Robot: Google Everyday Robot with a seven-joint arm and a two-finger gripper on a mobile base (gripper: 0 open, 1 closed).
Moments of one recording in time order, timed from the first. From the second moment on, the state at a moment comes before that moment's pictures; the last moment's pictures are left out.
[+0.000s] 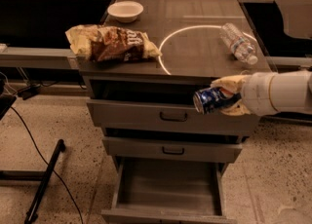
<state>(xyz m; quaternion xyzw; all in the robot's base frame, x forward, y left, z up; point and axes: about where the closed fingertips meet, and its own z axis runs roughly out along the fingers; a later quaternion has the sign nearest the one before) 0.534 -0.190 0.816 -0.79 0.43 -0.13 0.42</state>
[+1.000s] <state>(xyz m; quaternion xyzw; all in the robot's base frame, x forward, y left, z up) 0.596 -0.169 0.882 -0.78 0.49 -0.14 0.36</state>
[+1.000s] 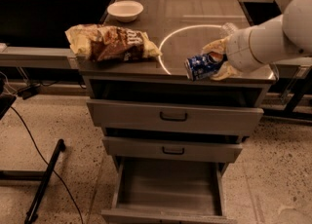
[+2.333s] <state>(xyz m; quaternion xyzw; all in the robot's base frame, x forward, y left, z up) 0.664 -0.126 0.854 -0.80 0.54 0.00 0.28</state>
